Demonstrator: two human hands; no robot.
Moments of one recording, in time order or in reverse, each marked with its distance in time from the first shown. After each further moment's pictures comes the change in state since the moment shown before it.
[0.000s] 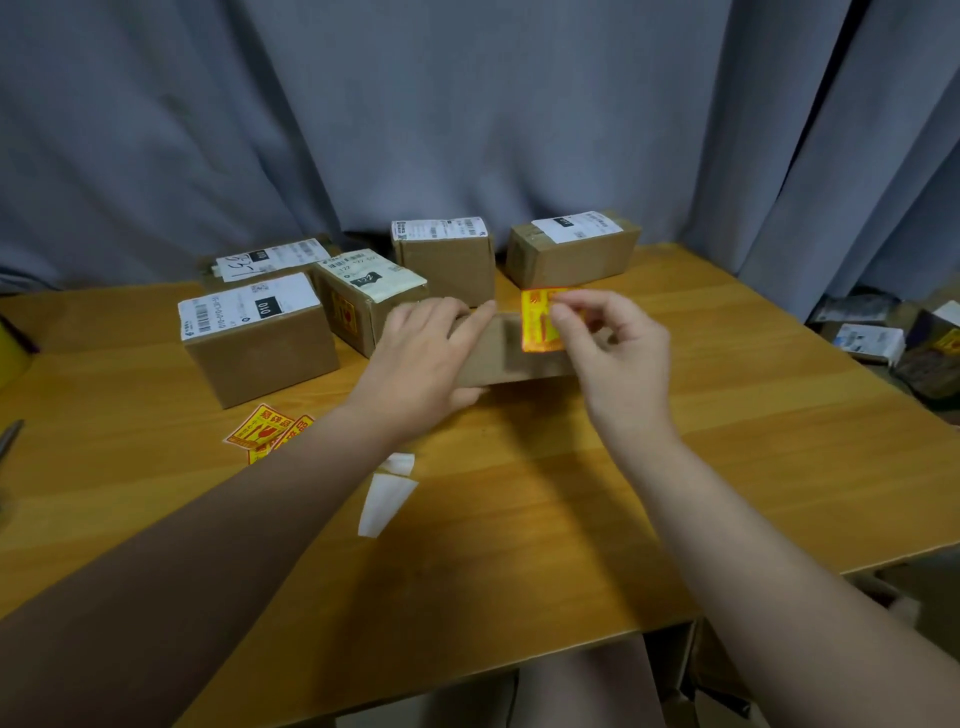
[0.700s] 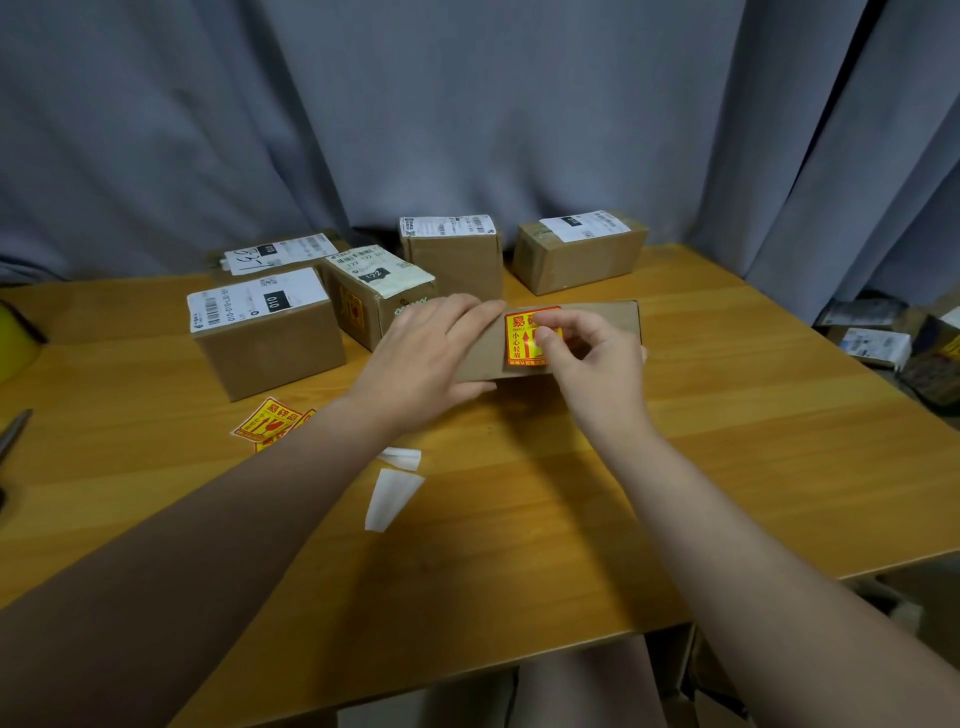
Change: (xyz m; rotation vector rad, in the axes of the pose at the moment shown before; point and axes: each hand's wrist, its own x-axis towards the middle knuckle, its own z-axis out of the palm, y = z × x) left_hand -0.002 -0.010 0.002 -0.155 -0.029 0.001; right_hand -0.002 0.007 0.016 -0.227 -0.134 0.114
